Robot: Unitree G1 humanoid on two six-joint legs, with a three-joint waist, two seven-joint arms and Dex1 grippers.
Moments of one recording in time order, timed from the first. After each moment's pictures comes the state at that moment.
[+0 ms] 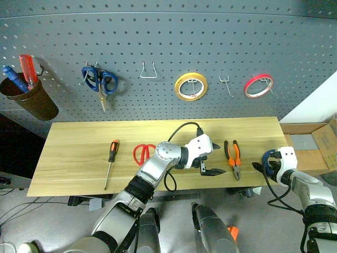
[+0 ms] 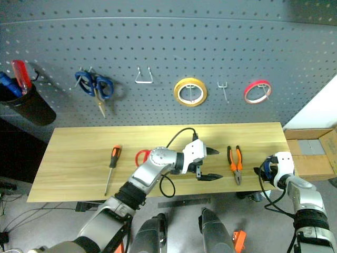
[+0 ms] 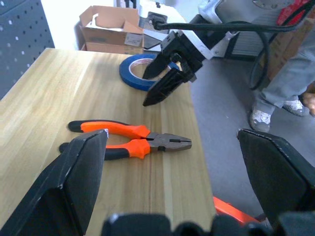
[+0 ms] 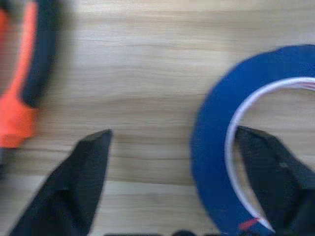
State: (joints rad) left arm -0.64 0.12 -0.42 0.39 -0.03 0.06 -1.02; right arm -0.27 -0.55 -0.21 0.49 0.26 0.47 0.61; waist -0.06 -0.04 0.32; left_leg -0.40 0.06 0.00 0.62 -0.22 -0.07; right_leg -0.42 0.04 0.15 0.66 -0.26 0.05
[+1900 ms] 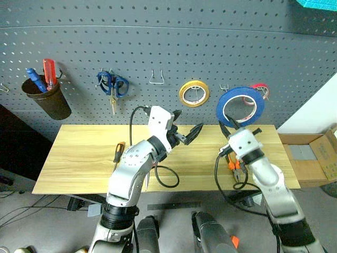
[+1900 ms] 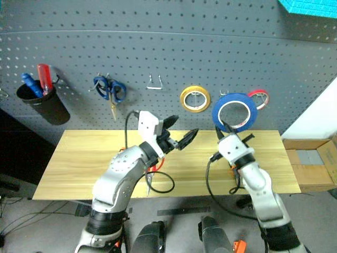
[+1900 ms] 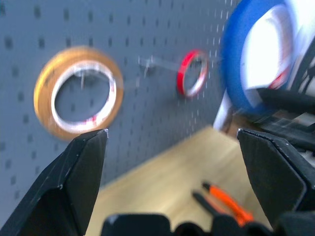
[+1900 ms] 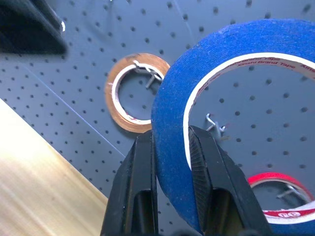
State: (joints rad) left arm -0.40 0.10 -0.11 -0.30 -0.24 0.50 -0.45; right arm -0.23 -0.38 0.10 -0.21 -0.17 -0.03 0.22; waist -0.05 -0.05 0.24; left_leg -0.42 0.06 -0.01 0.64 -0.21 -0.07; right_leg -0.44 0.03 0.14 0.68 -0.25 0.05
